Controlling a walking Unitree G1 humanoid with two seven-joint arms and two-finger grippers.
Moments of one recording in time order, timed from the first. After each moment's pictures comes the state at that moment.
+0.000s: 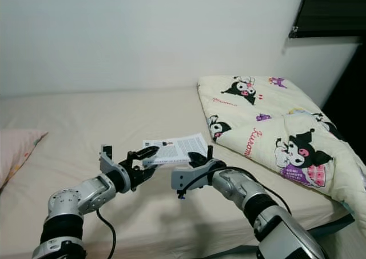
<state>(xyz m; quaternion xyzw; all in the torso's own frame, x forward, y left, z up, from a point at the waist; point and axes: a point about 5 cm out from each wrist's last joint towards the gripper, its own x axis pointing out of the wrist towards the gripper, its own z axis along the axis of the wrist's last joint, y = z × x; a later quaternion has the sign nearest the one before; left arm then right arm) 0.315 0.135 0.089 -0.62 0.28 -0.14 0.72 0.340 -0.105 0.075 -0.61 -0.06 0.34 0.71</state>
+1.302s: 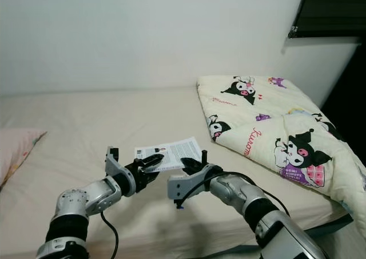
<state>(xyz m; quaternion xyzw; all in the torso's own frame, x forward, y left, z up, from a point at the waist) 0.315 0.132 0.077 -0.58 0.30 -0.14 0.74 0.328 -0.098 0.075 -0.60 -0.11 0.38 0.70</state>
